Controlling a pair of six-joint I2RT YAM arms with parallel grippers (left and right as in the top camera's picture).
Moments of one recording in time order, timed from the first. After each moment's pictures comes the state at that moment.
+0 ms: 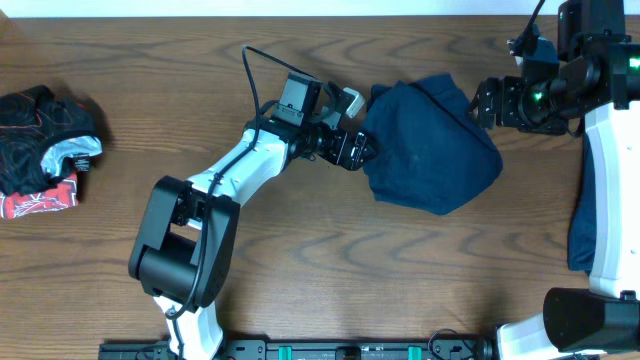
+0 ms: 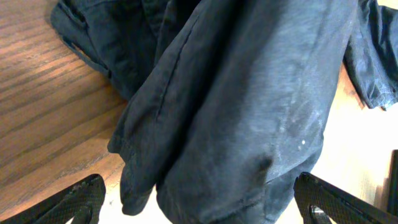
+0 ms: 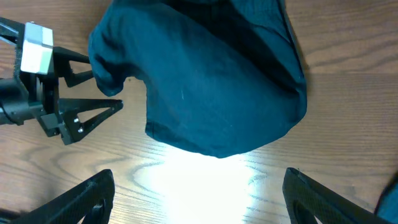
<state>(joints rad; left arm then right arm) -0.41 1.94 1.27 -0.25 0.67 -0.04 -0.02 1.68 1.93 -1.48 -0.26 0.07</state>
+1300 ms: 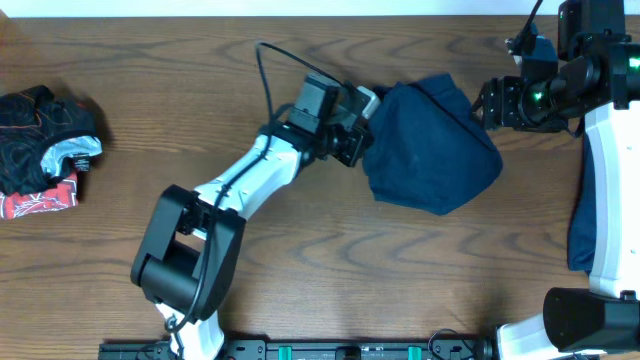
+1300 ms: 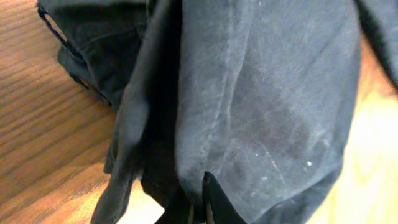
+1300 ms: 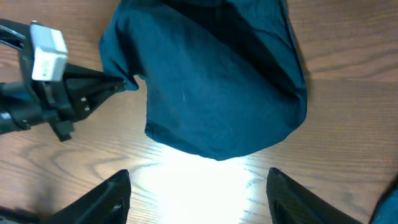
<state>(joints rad) -0.50 1.91 1.27 -0.21 0.48 -0.02 -0.02 1.68 1.93 -1.47 -0.26 0.04</state>
